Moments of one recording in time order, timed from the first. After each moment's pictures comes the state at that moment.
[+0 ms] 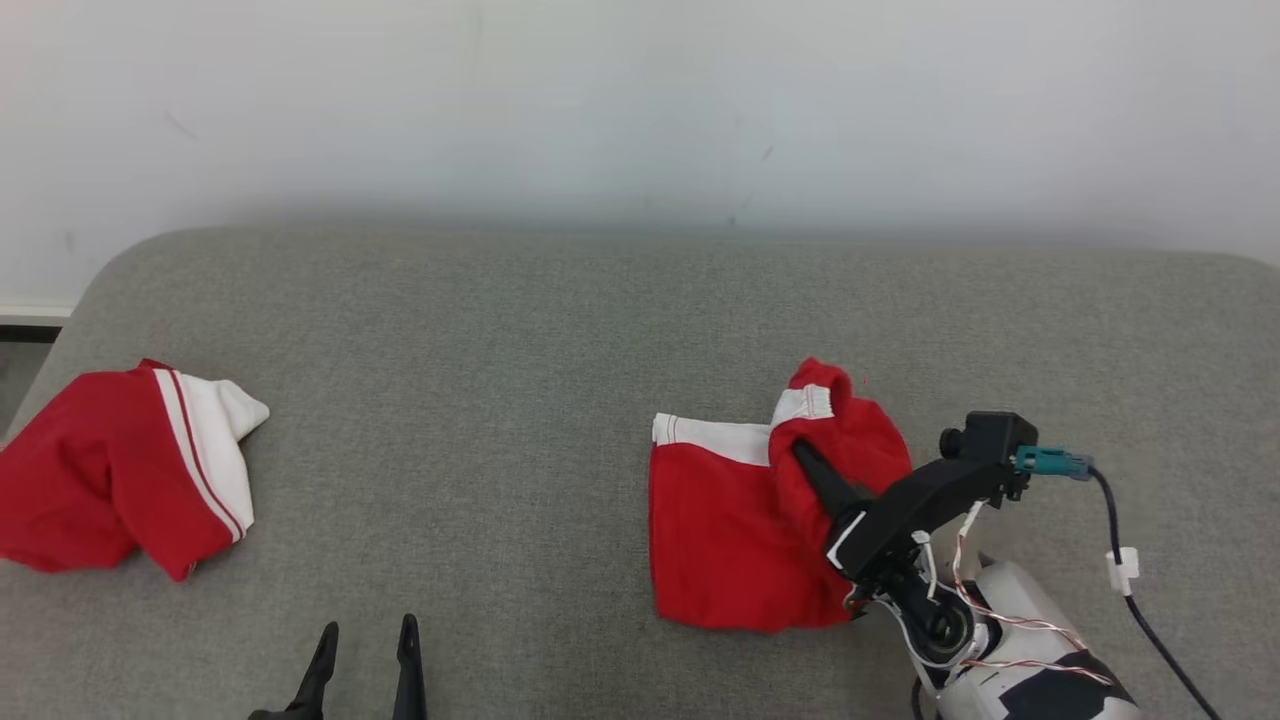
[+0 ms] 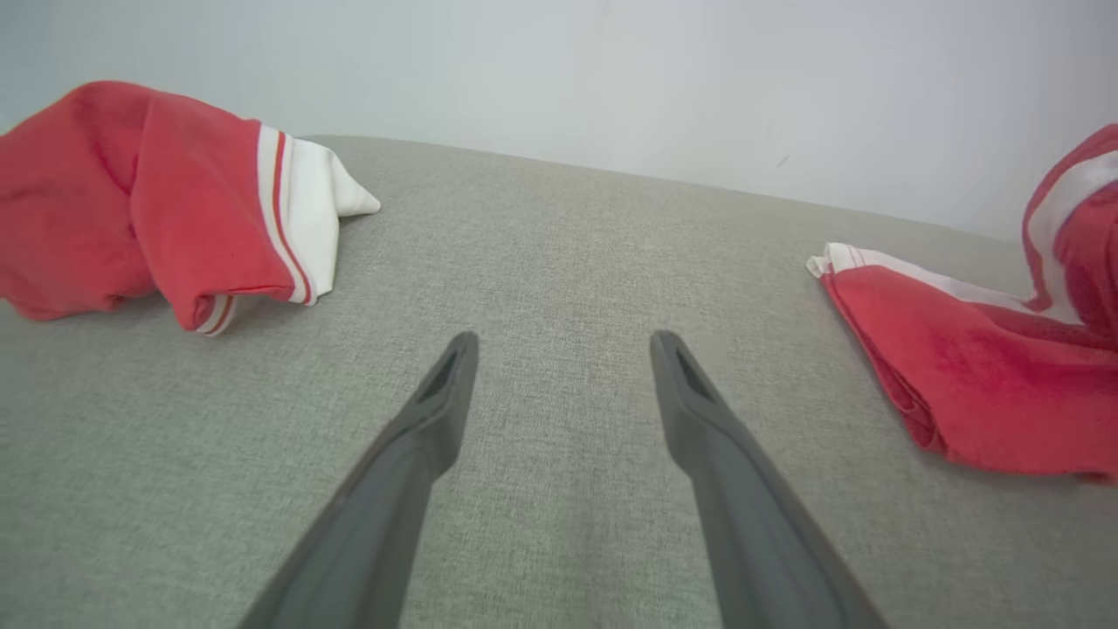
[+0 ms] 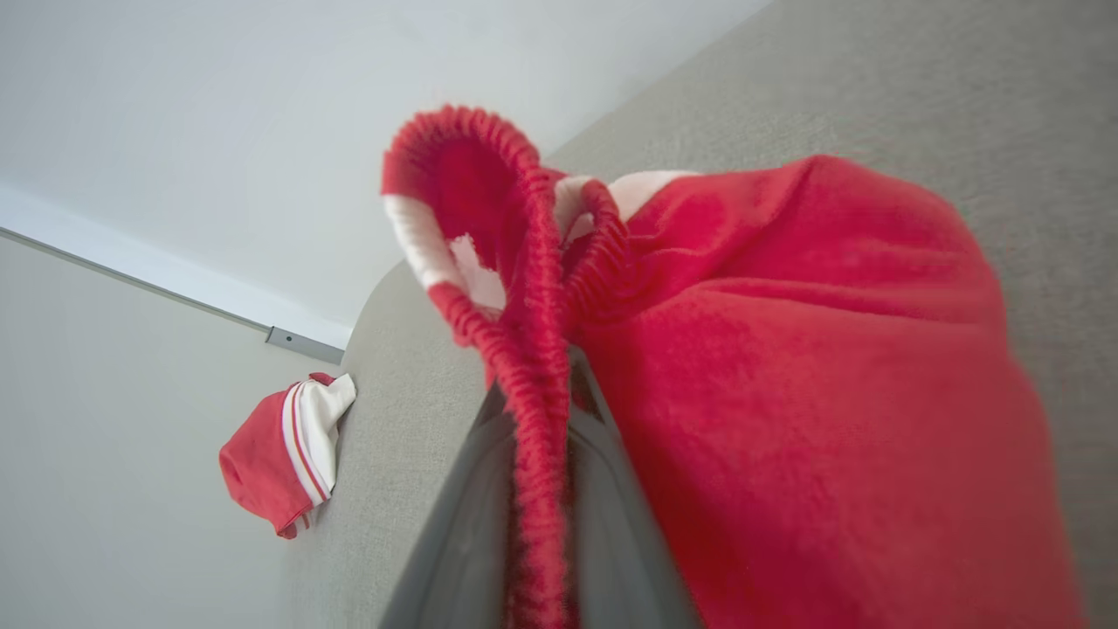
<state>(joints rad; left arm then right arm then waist) 0.01 0.05 -0.06 0.29 -0.21 -0.04 -0.26 -0.49 -0.09 0.27 0.64 0.96 0.13 0.19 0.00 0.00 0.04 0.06</state>
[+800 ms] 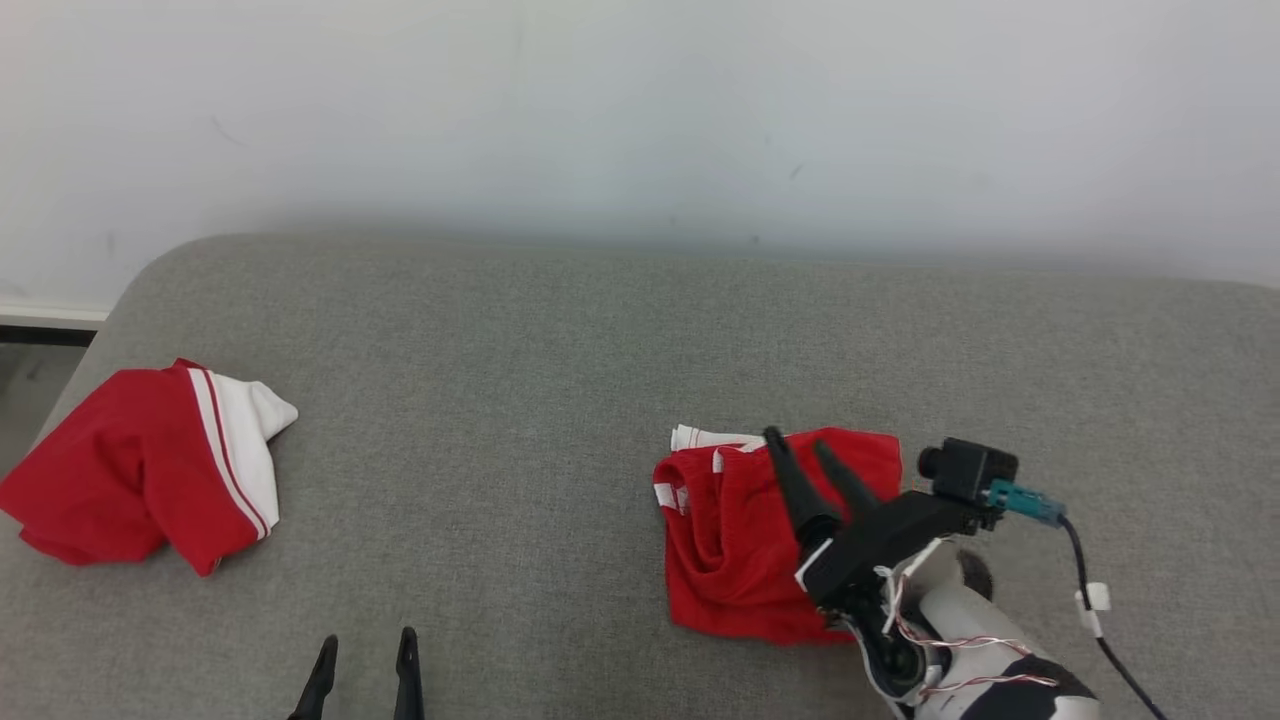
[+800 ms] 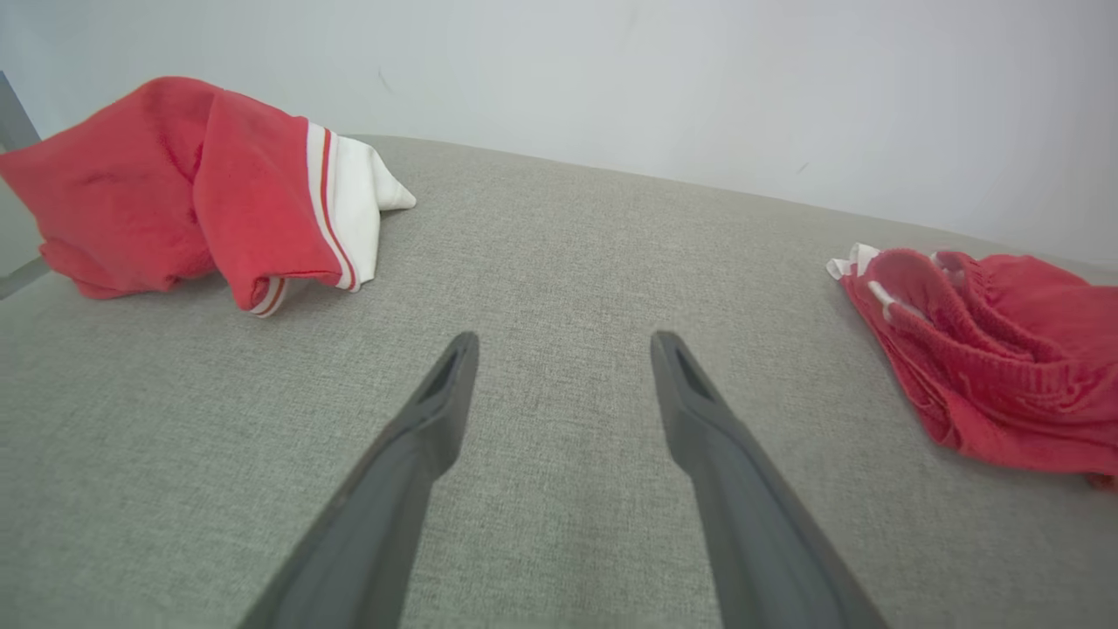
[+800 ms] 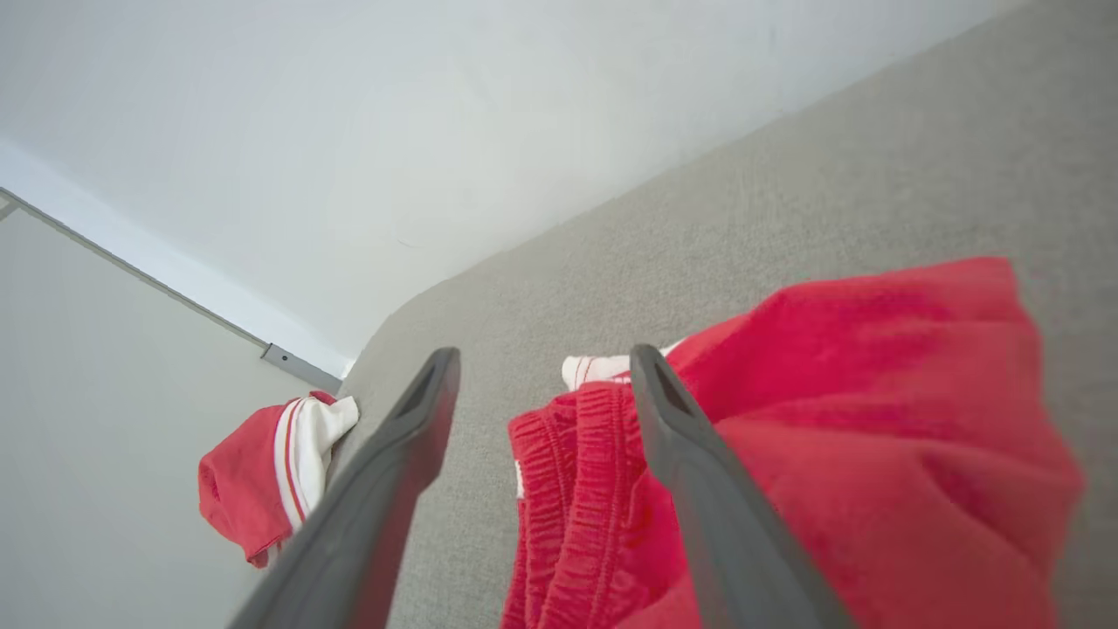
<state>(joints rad) 0.02 0.05 -0.07 0.31 -0.22 -0.04 -0.26 -0.55 -0.09 0.51 0.79 1.00 0.13 -0.17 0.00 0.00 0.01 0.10</state>
